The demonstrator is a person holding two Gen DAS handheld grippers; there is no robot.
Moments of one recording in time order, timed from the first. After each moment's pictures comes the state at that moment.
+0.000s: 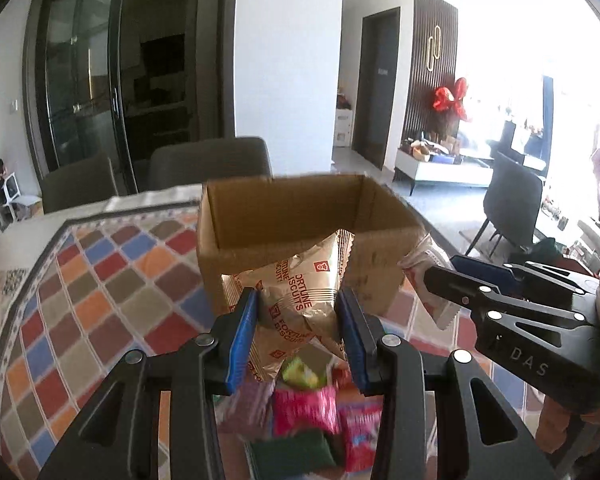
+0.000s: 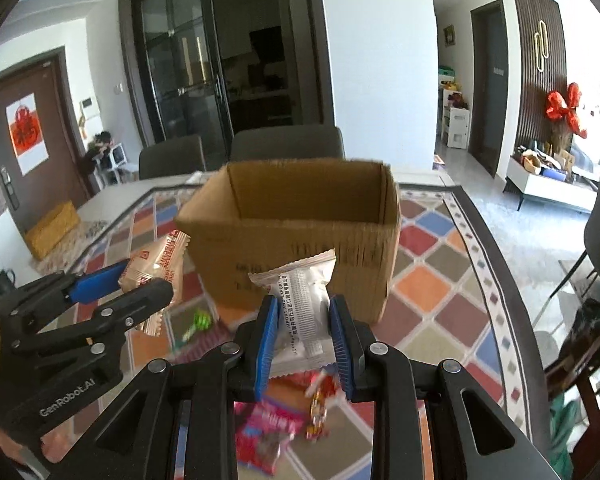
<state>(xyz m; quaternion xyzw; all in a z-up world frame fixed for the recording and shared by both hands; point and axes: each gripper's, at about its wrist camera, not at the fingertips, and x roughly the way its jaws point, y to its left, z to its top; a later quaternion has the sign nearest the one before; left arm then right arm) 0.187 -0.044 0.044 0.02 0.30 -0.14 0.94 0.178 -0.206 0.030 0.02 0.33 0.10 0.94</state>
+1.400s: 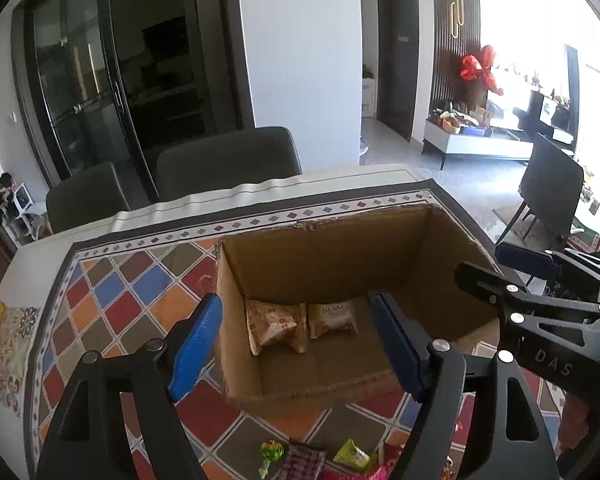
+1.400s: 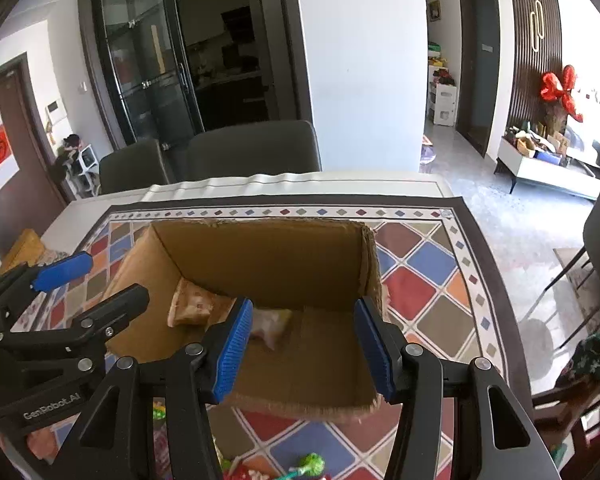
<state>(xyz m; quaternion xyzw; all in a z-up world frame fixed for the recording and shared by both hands) 0.307 -0.059 0.062 0.07 0.36 -0.09 0.93 0.314 -0.222 0.042 0.03 0.37 0.06 0.93</state>
